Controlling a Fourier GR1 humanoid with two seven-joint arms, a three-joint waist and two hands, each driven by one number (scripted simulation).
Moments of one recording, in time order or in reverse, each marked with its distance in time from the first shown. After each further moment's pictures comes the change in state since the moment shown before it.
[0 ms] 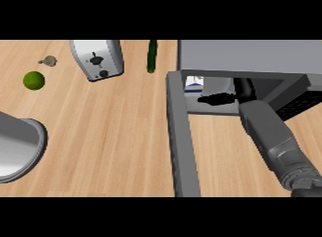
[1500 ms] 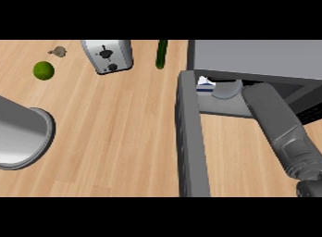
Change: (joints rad) left arm 0.113 0.055 0.206 0.037 0.214 -0.006 -0.086; right arm -0.074 -0.039 0.097 -0.077 0.108 -0.364 0.258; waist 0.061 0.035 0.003
